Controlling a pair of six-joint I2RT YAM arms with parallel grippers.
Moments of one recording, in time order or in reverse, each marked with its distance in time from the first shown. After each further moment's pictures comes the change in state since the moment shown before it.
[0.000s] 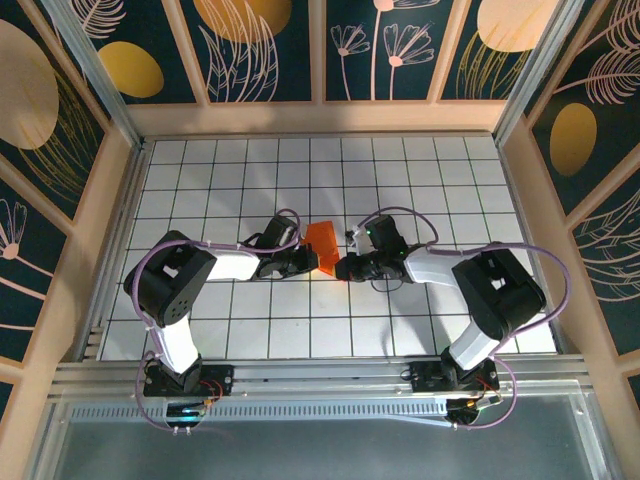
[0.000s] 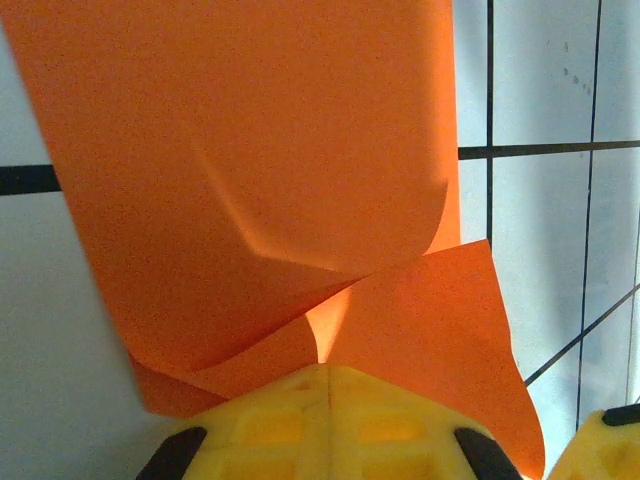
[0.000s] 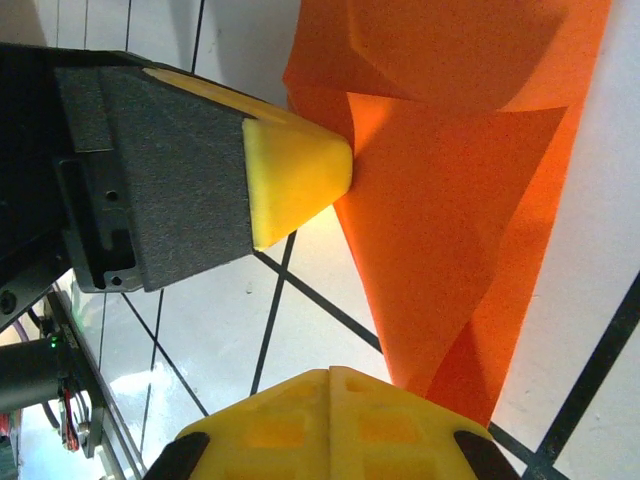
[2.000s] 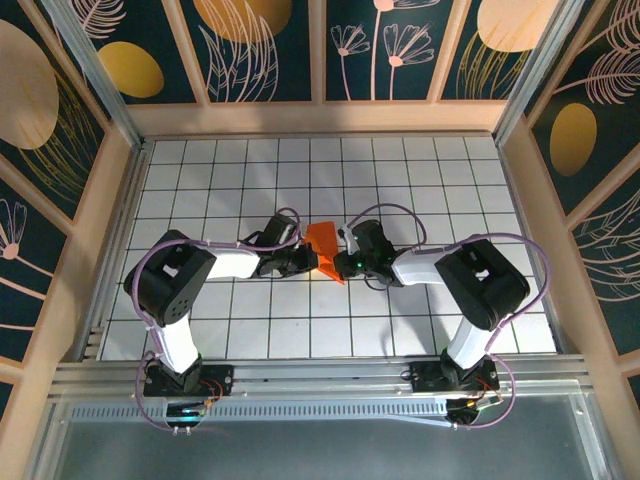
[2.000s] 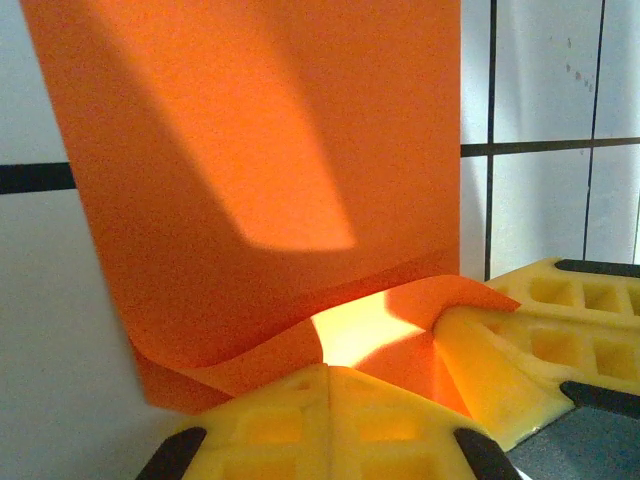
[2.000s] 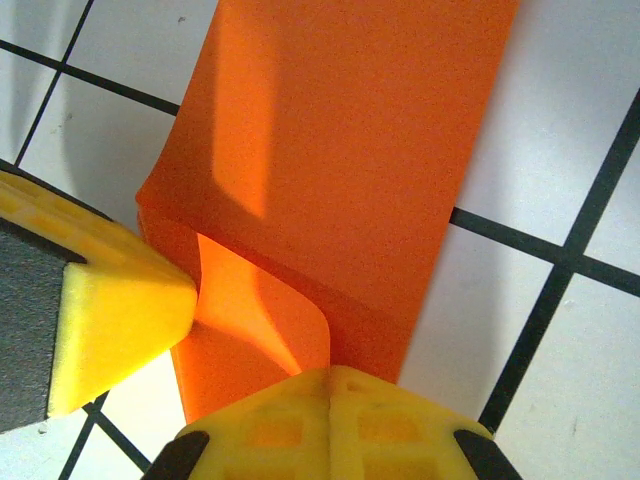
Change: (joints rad) left arm 0.005 0.001 0.017 -0.030 0.021 0.000; right arm 0.080 0.094 0.009 0.157 0.396 -0.193
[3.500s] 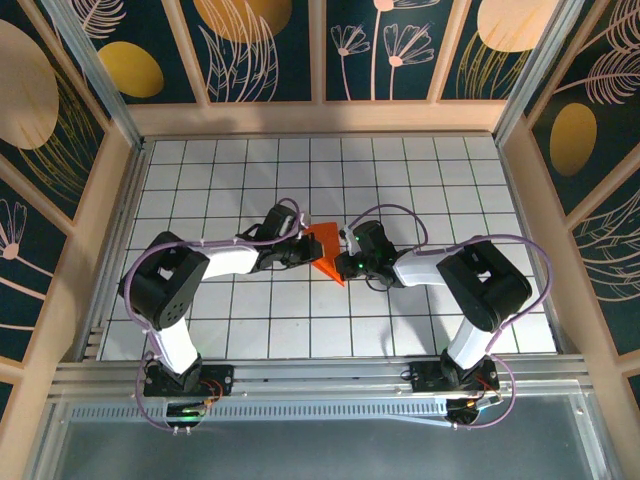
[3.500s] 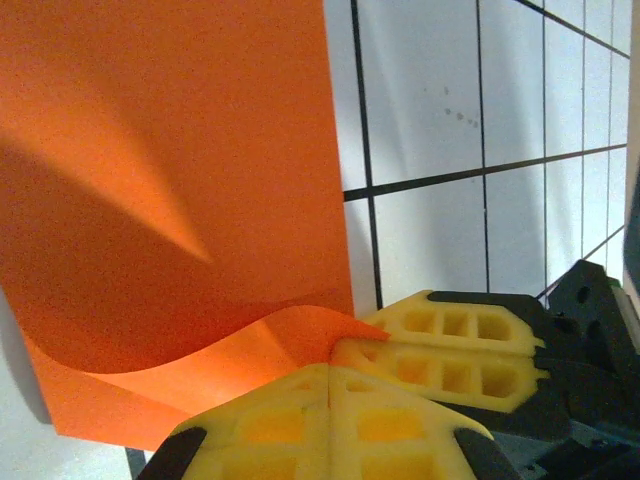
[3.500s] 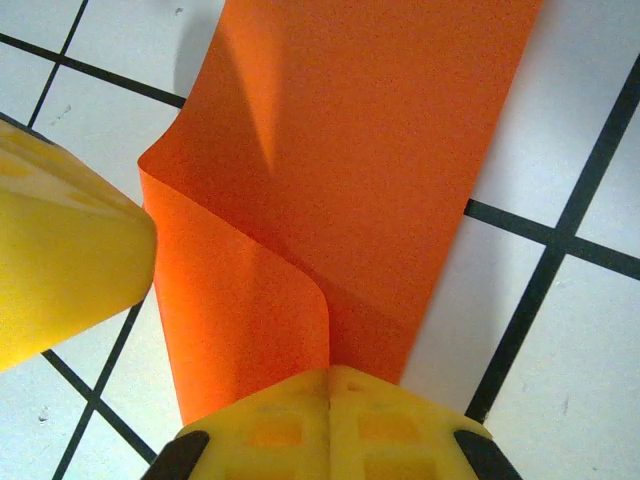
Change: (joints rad) left arm 0.004 -0.031 0.052 0.000 0.040 -0.001; right arm -0.003 -0.013 -0.012 -0.005 -0.003 0.000
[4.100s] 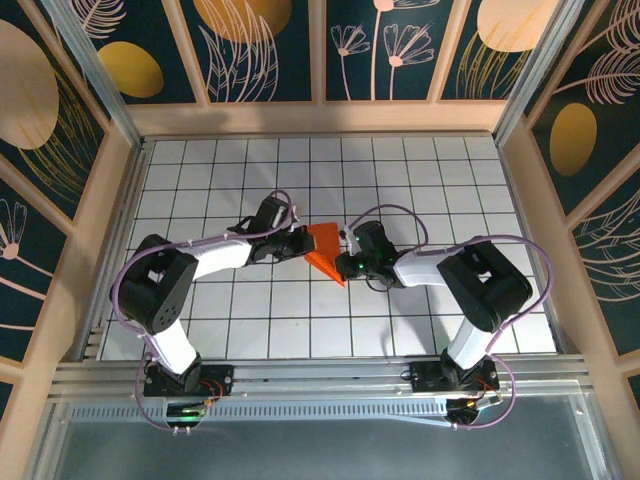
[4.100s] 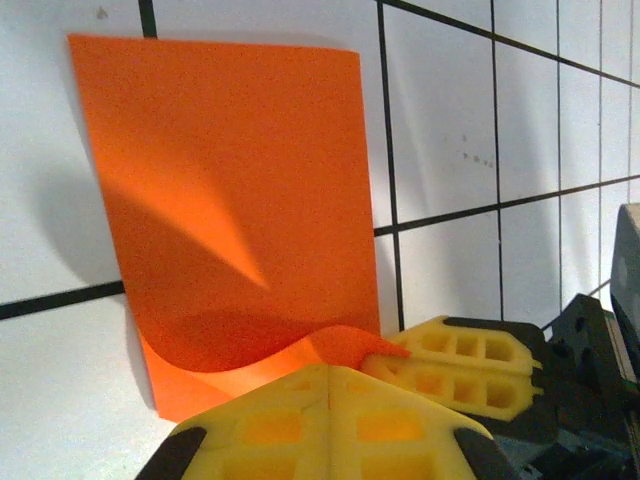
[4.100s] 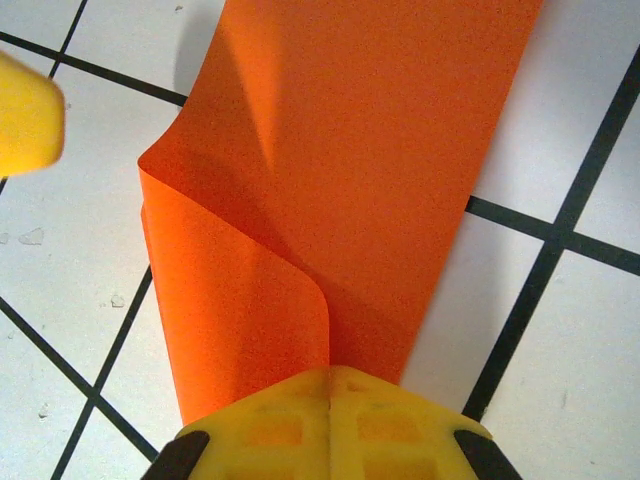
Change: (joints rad) left arm 0.045 -0.055 0.029 -0.107 -0.032 0.042; right arm -0.001 -0.003 -0.002 0.000 0.000 0.000
